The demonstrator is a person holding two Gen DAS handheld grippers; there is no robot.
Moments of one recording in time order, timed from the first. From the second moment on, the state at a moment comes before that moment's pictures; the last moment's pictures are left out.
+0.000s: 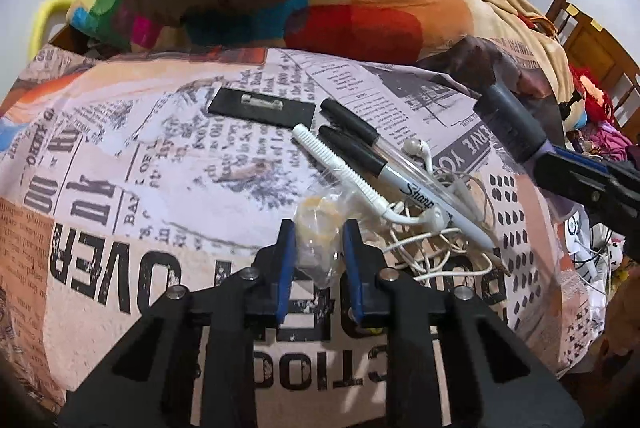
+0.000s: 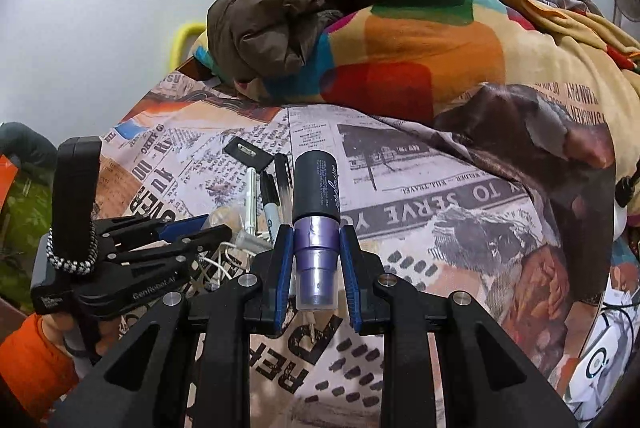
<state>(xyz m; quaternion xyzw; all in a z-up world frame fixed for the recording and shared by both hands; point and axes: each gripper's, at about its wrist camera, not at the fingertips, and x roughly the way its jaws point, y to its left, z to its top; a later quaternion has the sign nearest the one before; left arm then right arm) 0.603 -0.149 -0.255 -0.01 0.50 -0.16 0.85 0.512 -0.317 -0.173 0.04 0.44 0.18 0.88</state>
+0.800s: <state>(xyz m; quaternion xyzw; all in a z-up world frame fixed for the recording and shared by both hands) 0.483 -0.080 -0.106 -0.01 0.40 -0.10 0.91 0.436 -0.268 -0.067 0.02 0.38 0.22 0.90</state>
